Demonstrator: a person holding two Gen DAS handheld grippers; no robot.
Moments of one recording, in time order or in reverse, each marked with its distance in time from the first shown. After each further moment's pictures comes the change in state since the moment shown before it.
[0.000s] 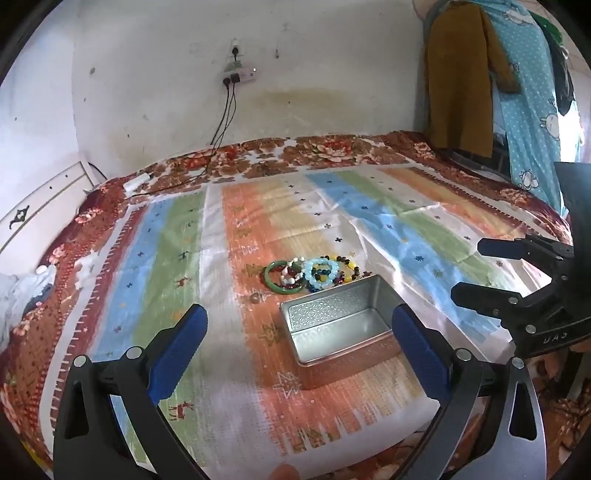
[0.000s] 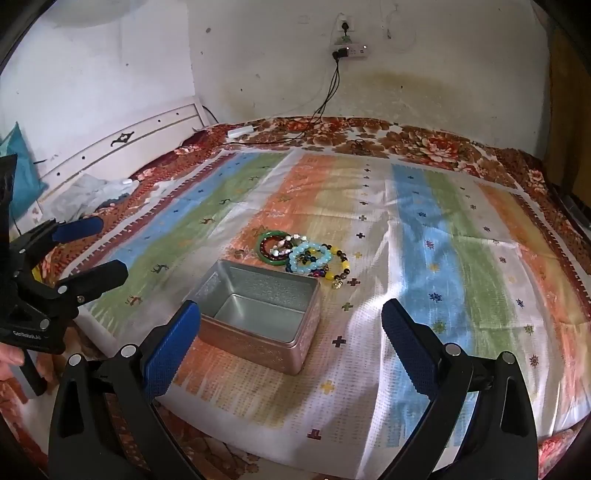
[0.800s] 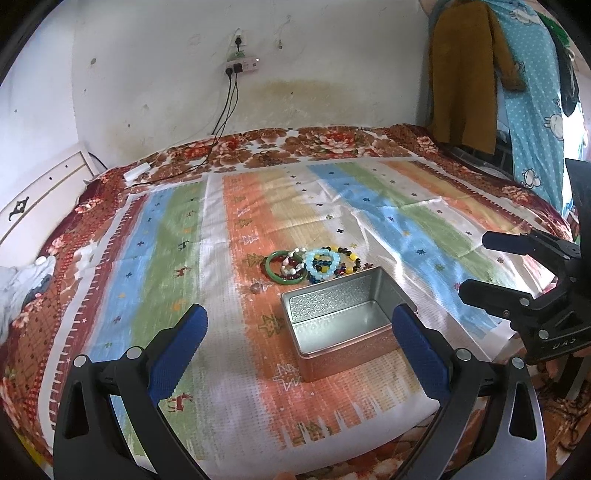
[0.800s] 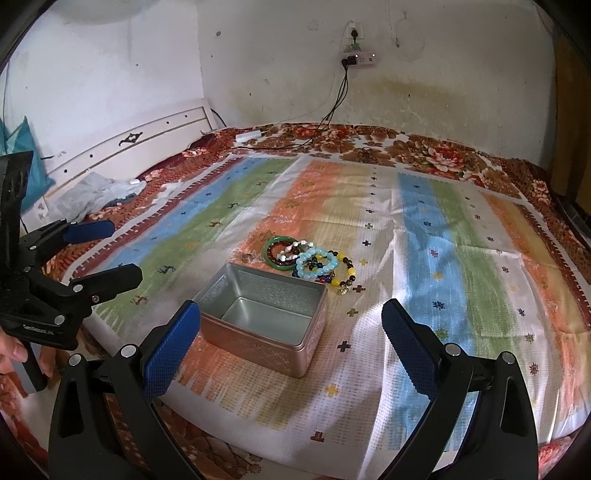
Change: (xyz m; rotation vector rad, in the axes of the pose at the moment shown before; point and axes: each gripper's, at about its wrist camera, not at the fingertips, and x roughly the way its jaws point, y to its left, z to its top) left arm 0.004 0.000 -0.002 -0.013 0.042 0.008; right arm -0.007 0.001 0.002 -0.017 -0.020 0.021
